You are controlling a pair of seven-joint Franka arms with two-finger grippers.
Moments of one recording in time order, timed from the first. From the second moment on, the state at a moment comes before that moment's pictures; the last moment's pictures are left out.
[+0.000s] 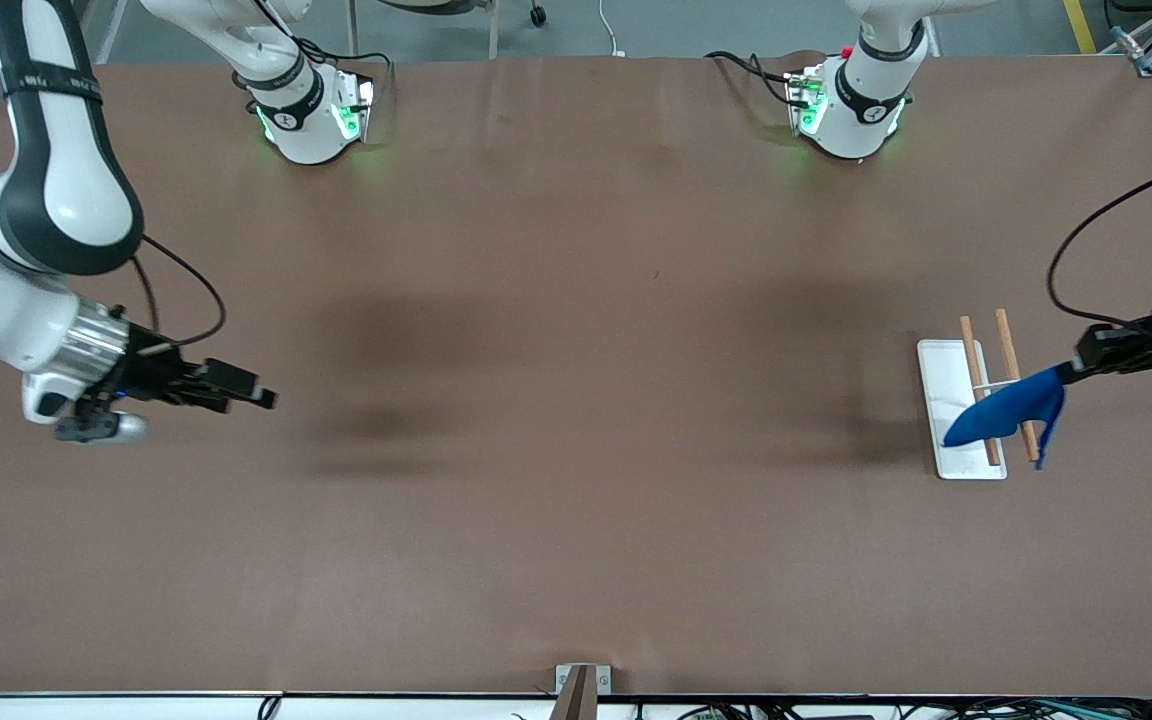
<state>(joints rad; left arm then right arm) 0.11 0.15 0.15 -1.74 -0.35 1.91 0.34 -0.04 0.17 0.02 -1.83 0.38 2.06 -0.08</state>
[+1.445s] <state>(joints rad) 0.33 0.21 0.20 -1.76 -0.34 1.83 0.39 -0.09 -0.06 -0.08 -1.50 0.03 1.47 0.11</state>
